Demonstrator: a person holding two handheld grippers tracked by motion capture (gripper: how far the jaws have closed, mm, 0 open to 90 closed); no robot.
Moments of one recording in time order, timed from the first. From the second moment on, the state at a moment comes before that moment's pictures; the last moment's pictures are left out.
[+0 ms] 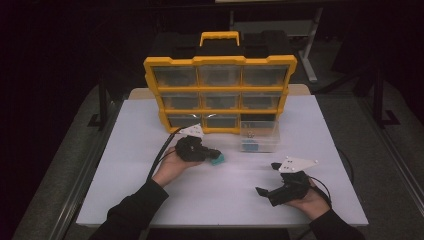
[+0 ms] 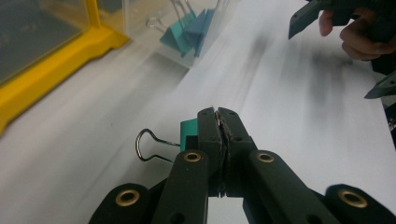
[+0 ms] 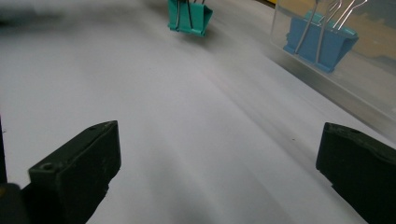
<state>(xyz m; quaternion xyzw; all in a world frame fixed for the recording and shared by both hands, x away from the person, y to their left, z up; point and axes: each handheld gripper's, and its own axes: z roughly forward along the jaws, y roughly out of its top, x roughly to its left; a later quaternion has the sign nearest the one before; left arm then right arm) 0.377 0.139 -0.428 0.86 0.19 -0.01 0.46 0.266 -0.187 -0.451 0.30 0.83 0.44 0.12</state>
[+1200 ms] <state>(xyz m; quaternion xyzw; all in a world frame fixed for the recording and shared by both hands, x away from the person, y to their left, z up) 0.410 0.056 -0.321 0.87 0.09 0.02 0.49 0.266 -0.187 -0.451 0.30 0.83 0.44 0.12</state>
